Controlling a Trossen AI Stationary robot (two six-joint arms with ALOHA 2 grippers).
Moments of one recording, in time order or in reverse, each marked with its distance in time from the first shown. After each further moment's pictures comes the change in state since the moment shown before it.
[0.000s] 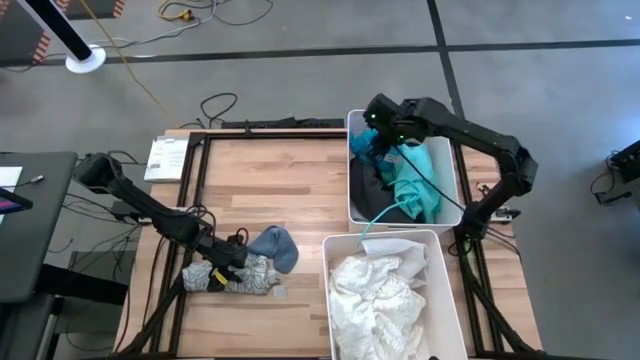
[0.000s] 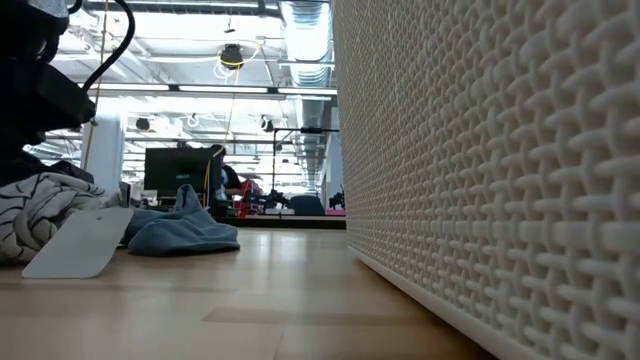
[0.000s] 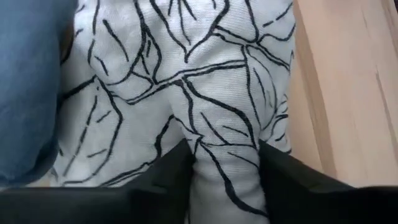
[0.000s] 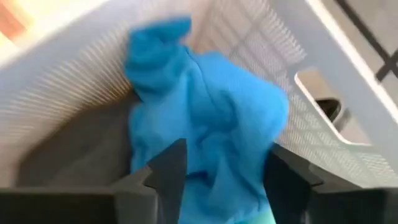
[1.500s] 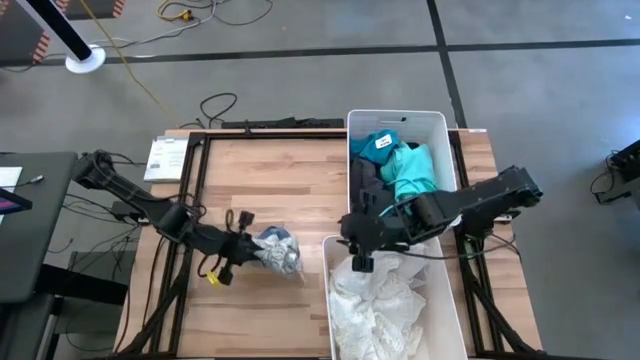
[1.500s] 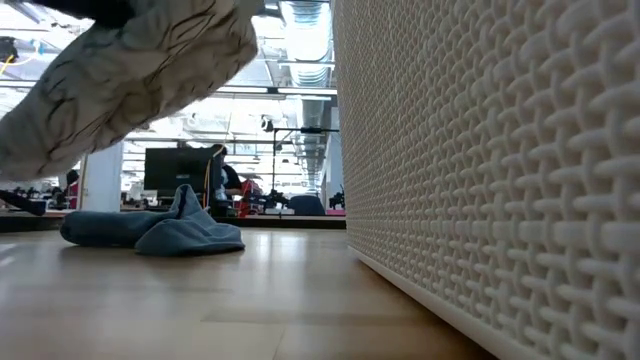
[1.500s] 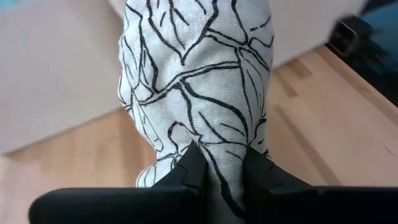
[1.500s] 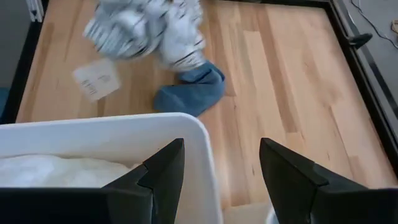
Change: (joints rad) left arm 0.000 -0.106 0.450 -0.199 -0.399 0.543; right arm 0.830 0.001 0.028 0.299 0.104 0.068
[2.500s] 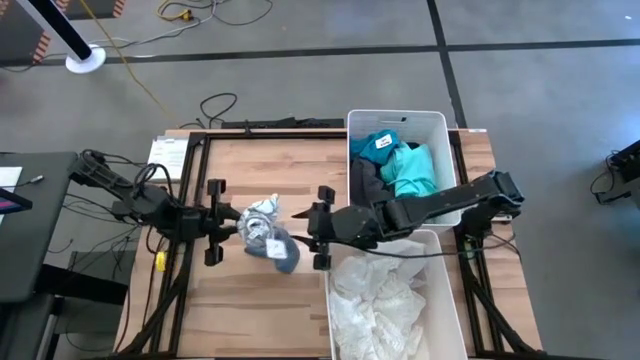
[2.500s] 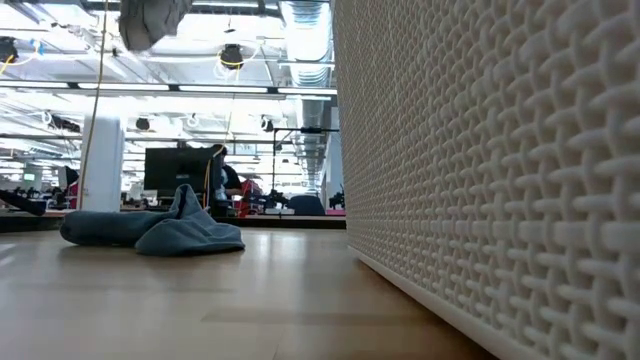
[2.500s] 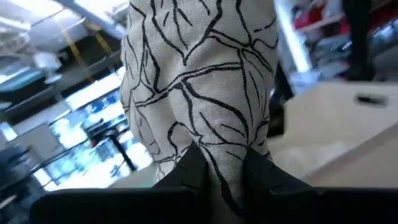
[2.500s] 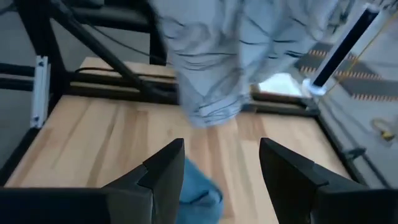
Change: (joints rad) left arm 0.006 -0.234 0.002 0.541 -0.114 0.449; right arm -0.072 0.143 -0.001 0.583 -0.003 -0.253
